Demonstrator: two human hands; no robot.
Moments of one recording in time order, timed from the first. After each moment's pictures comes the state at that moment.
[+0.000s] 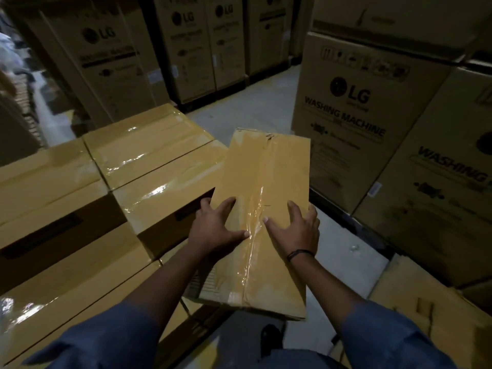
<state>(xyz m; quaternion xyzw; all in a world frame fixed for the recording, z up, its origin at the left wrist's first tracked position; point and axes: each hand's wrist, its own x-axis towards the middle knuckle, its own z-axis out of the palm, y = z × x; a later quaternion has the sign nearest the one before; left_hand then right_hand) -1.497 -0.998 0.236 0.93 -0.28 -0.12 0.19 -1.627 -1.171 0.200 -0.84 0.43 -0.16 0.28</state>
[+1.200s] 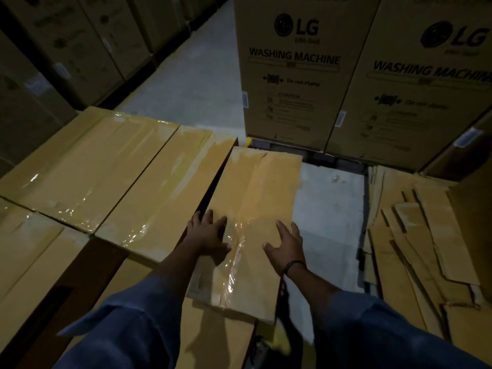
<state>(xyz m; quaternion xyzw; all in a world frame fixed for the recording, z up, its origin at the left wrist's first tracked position) -1.285 -0.901 0.100 0.80 -0.53 -0.26 -0.13 -1.523 -0.965 0.051 -0.68 0.60 -0.10 0.42</state>
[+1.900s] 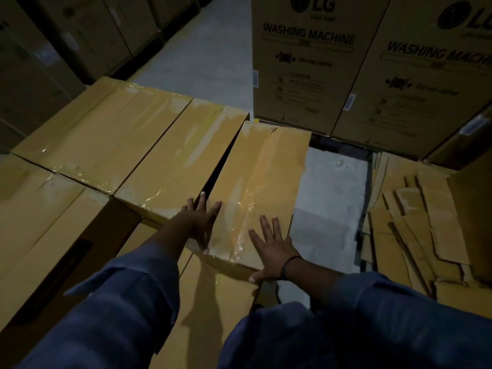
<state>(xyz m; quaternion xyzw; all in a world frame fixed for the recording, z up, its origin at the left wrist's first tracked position) -1.263 -0.823 0.111 0.74 -0.54 -0.32 -0.25 -1.535 -0.868 0.071 -0.91 0.30 0.22 0.17</state>
